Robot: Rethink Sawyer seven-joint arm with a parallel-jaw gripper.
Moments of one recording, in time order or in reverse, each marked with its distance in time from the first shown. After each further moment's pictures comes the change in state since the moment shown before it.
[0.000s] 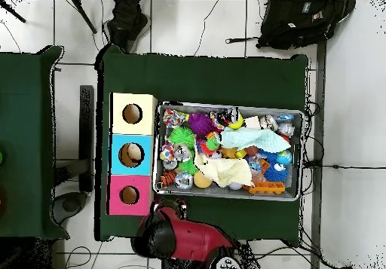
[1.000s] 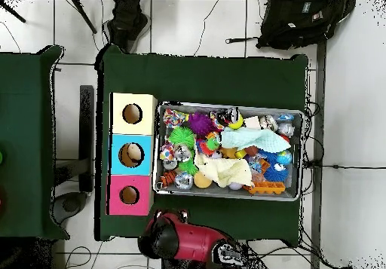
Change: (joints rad) arm -0.026 0.174 0.005 0.002 -0.029 -0.092 0.000
